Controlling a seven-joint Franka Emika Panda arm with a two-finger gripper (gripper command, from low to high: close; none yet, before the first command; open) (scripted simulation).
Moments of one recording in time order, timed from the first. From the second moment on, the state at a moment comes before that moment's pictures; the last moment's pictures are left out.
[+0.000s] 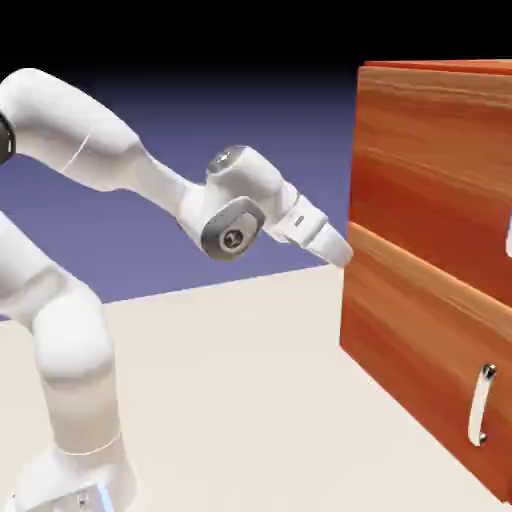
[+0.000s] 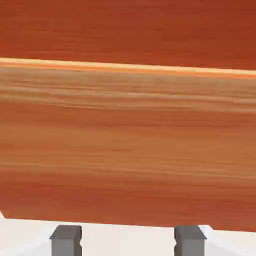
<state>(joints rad) 0.06 -0.59 -0.05 -2.77 -0.12 3.04 0.82</state>
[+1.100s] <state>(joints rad) 0.65 -0.81 -0.73 -2.31 -1.55 3.11 1.79</state>
